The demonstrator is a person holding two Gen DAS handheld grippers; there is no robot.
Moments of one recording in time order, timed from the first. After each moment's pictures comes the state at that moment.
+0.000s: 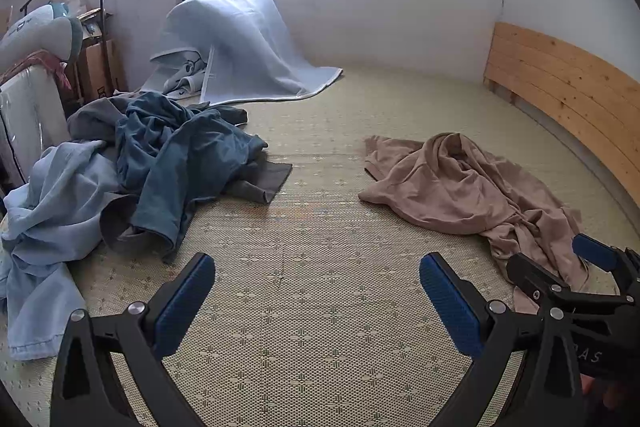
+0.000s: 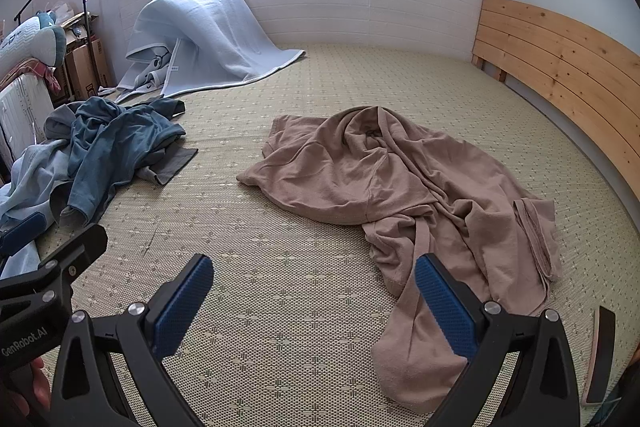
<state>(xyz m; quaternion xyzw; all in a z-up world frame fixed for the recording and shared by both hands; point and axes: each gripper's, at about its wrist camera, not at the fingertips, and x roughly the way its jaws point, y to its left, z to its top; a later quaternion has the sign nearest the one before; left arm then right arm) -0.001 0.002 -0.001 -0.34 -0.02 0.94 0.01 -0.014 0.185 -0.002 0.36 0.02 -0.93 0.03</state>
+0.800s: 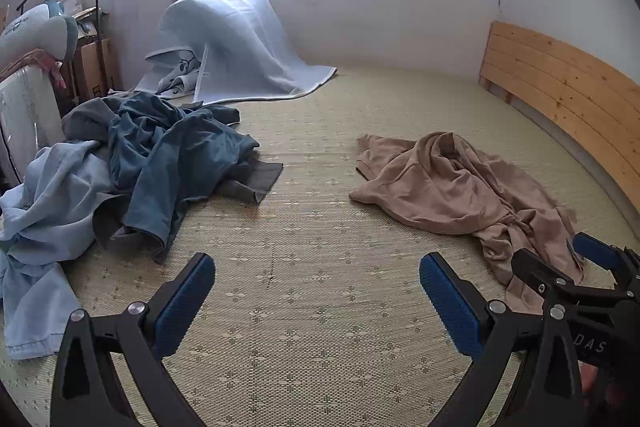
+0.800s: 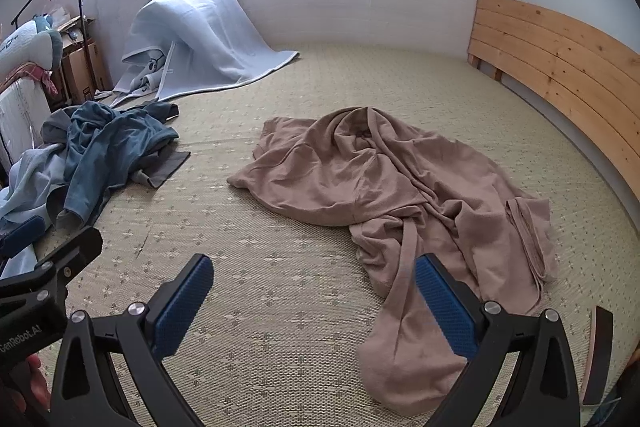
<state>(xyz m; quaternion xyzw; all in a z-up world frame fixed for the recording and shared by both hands) -0.002 0.009 0.000 -0.34 -0.02 0.94 0.01 -0.014 0.199 0.002 0.36 0.01 -0.93 0.03</state>
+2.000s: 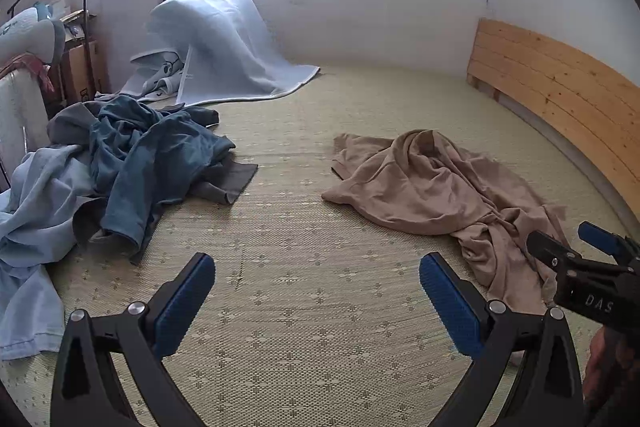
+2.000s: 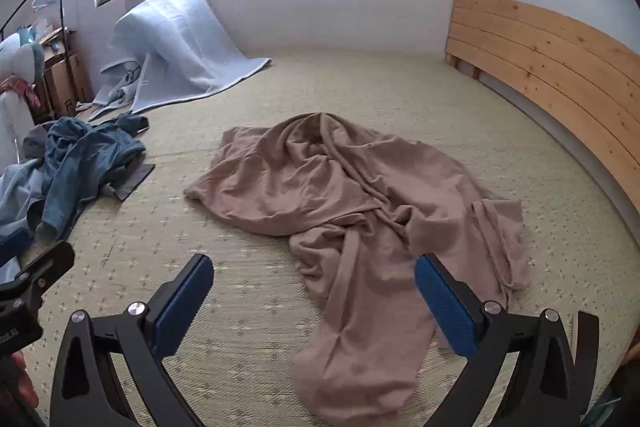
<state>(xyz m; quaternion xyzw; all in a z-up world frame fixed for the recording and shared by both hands) -0.006 0.034 0.001 -0.34 -0.03 0.94 0.03 -0.021 0.250 0.006 0.35 0.01 -0.94 -0.01</state>
